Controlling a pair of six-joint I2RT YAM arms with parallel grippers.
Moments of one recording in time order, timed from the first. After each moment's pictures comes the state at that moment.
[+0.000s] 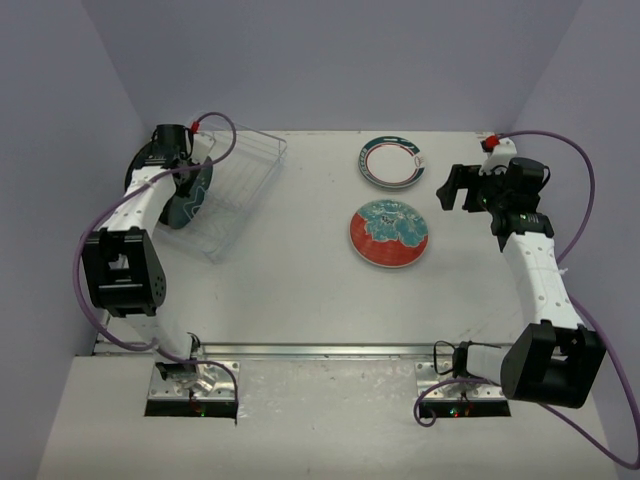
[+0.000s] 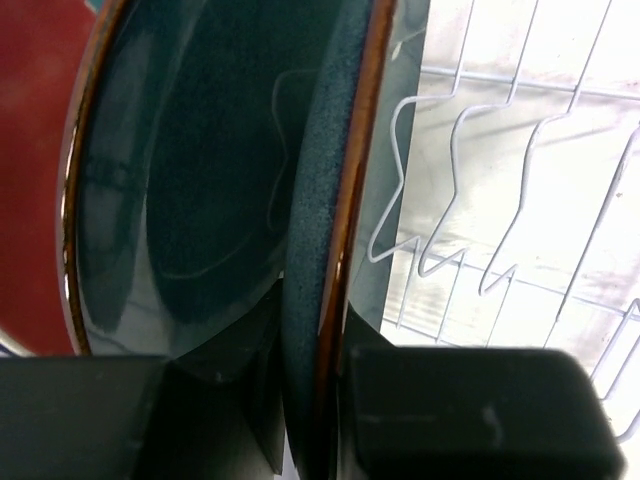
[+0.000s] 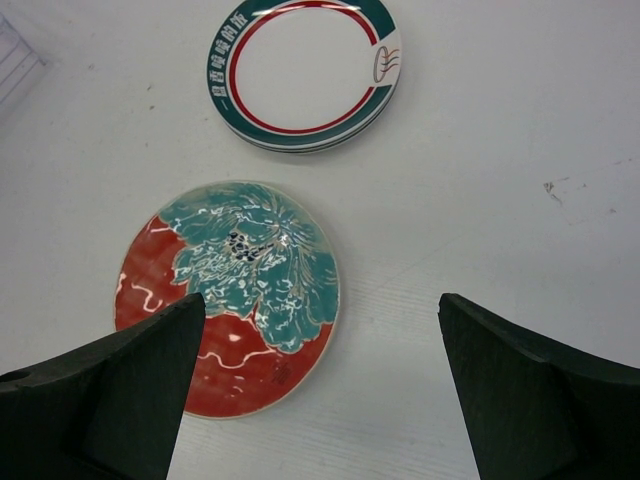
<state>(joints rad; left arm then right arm) 0.11 1.71 1.43 -0.62 -0.20 0.54 -0.17 1.22 0.95 -0.22 -0.35 -0.04</state>
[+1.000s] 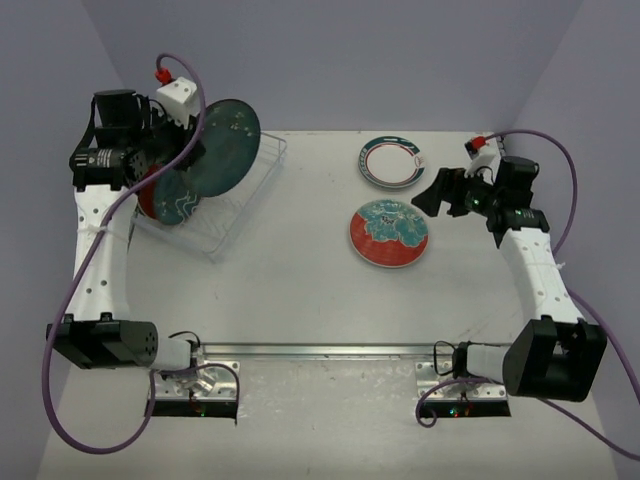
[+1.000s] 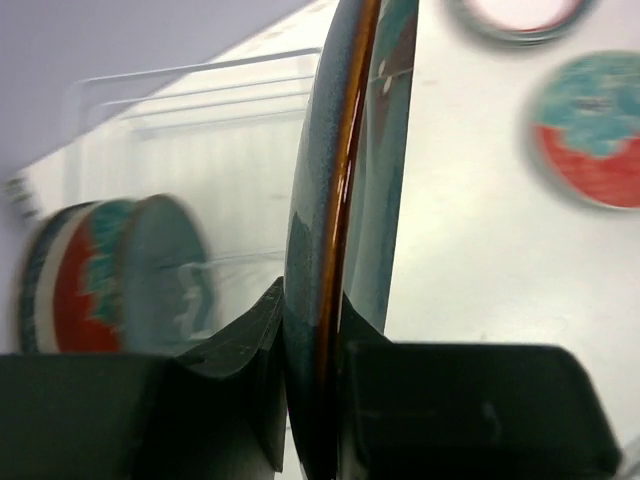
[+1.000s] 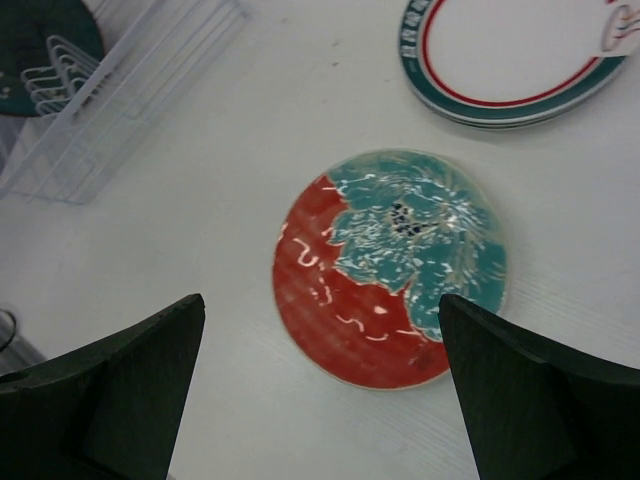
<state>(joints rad) 0.10 1.37 1.71 -0.88 0.49 0.35 -0.12 1.25 0.98 -0.29 -0.68 0.06</state>
